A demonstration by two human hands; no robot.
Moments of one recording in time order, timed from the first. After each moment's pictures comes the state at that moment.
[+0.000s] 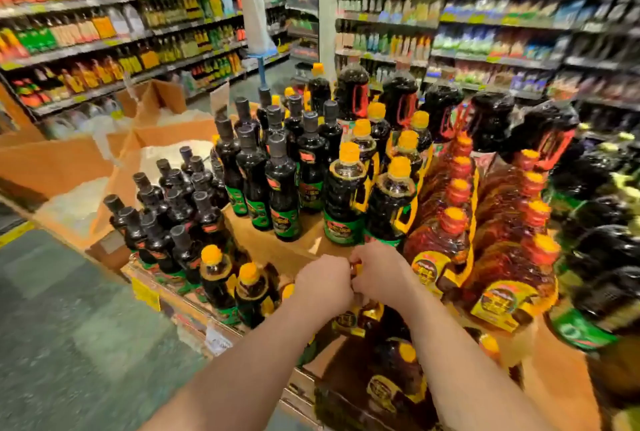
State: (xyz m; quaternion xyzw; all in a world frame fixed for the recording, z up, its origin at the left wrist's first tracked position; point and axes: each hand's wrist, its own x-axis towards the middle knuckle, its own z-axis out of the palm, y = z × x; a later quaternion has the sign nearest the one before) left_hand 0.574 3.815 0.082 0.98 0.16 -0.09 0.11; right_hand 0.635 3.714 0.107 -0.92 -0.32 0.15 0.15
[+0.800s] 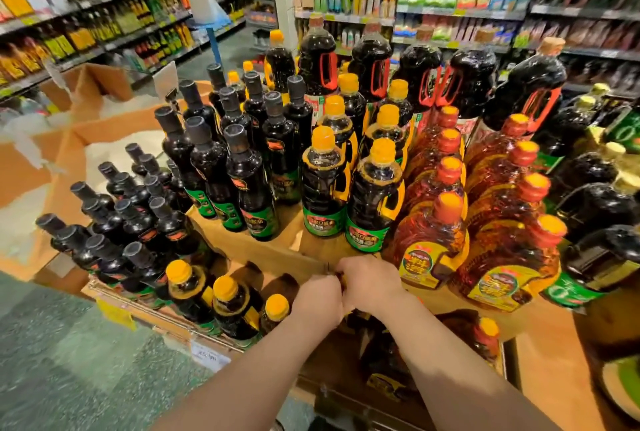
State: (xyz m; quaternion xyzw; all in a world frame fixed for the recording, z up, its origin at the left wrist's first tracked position) left_hand 0.602 3.823 -0.010 0.97 0.12 -0.13 0.15; right_hand 0.654 3.728 0.045 -0.93 -0.30 0.20 0.02
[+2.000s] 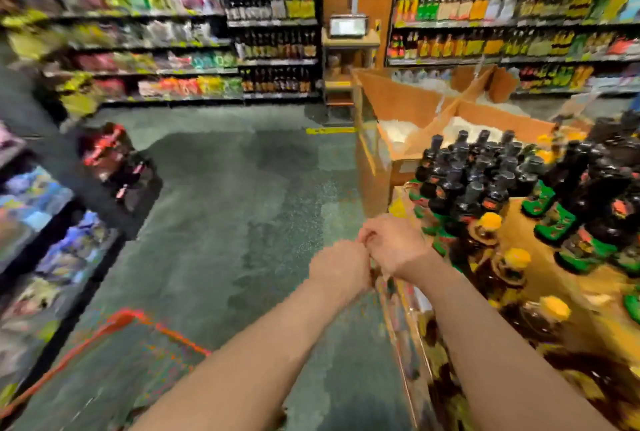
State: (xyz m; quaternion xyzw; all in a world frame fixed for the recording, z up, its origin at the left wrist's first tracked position) left_hand 0.241 3.862 0.102 0.77 0.63 -0.01 0.12; right_hand 0.353 3.876 0.125 -0.61 -0.76 0.19 0.15
